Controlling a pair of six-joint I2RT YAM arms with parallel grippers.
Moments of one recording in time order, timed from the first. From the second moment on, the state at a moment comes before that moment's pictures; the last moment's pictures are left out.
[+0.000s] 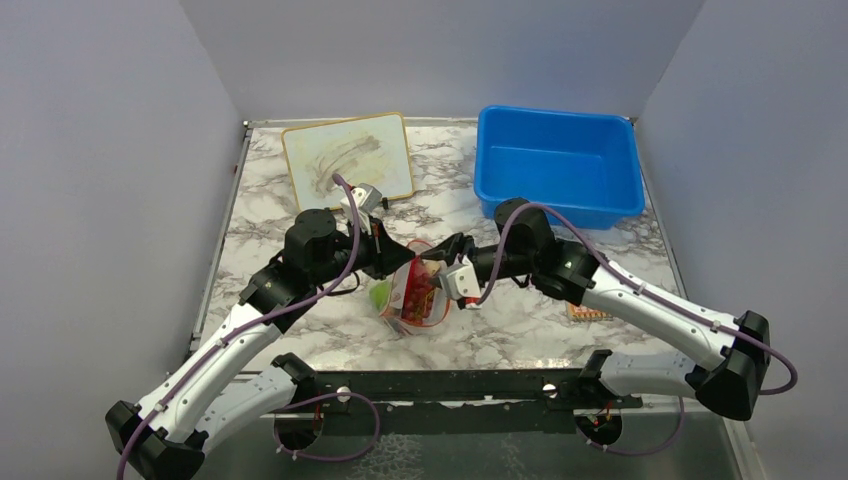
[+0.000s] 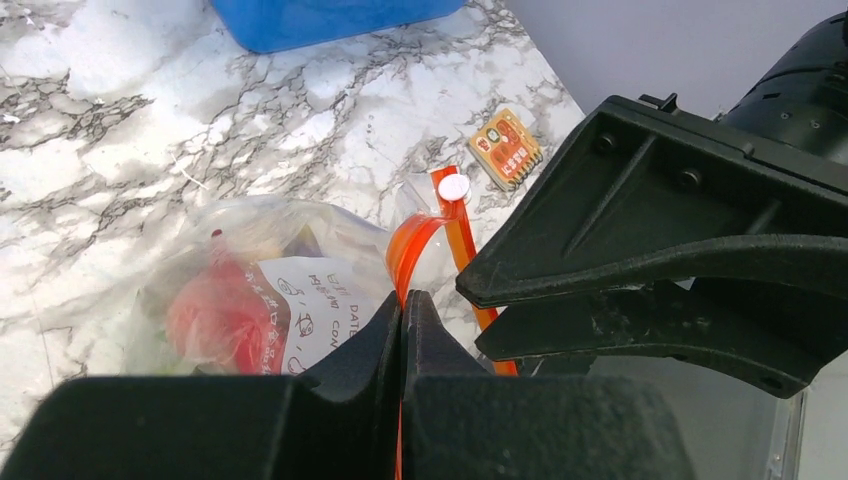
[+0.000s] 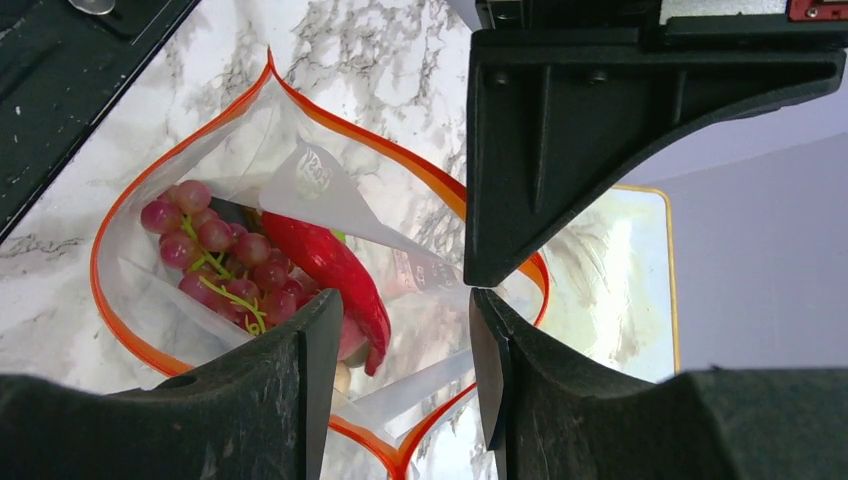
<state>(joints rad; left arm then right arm) -0.63 0.82 0.83 -0.31 0.36 -0.48 0.92 1.17 1.00 -0.26 -0.65 -1.10</state>
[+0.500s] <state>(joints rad) -0.63 0.82 0.83 -0.33 0.36 -0.40 0.73 1.18 1.13 -0.47 -0.64 -1.12</state>
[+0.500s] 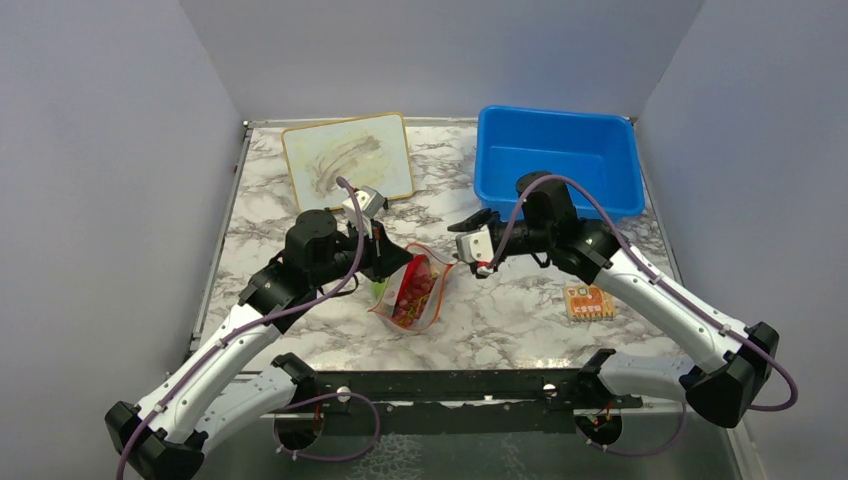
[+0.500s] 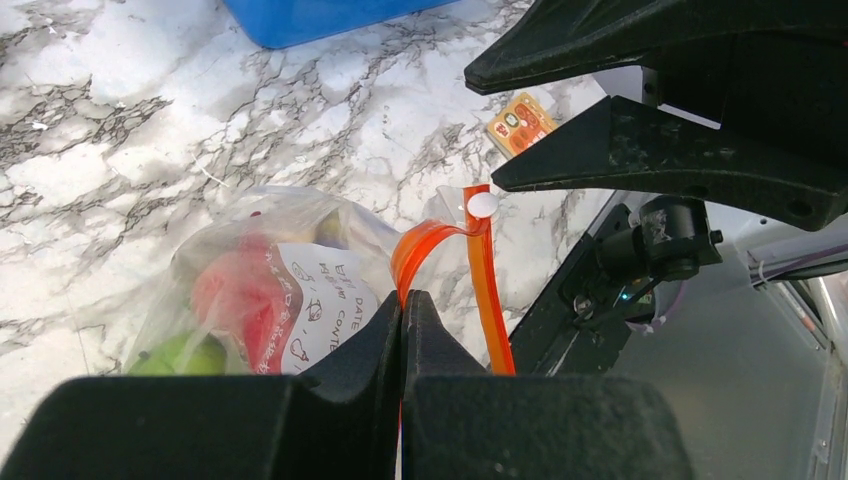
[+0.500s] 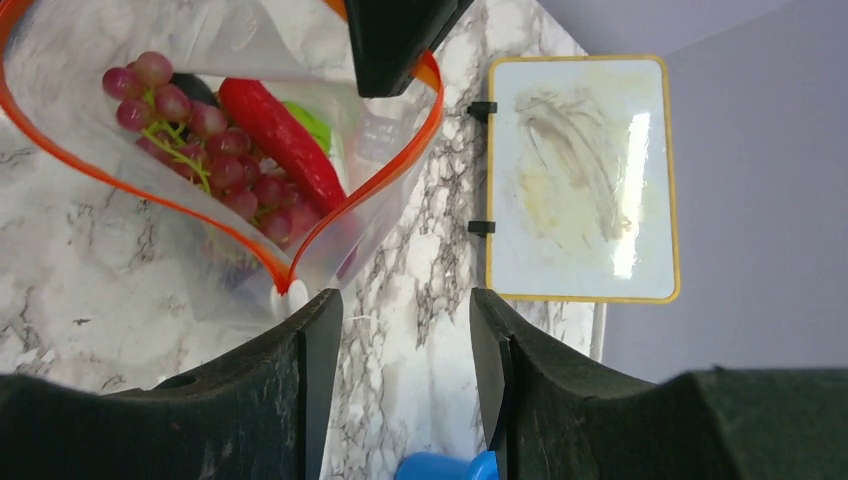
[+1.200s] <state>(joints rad) -0.63 0.82 0.83 -0.33 0.36 -0.39 0.72 1.17 1.02 -0.49 -0.70 -1.16</state>
